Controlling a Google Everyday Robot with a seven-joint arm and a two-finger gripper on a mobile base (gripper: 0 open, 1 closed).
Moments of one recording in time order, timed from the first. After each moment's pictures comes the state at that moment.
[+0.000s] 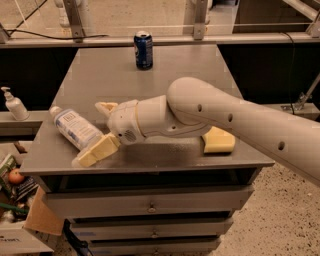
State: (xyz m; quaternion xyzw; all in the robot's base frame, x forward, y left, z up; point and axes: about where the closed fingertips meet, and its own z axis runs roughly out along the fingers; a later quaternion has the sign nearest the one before) arm 0.492 0.169 0.852 -0.56 0.59 0.39 0.43
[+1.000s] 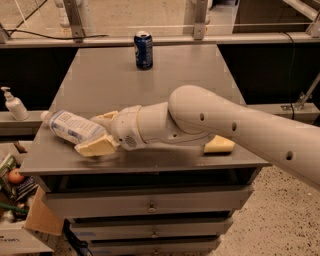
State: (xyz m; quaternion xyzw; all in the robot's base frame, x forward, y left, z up) arm 0.493 0.163 0.840 -0.53 0.62 0.37 0.43
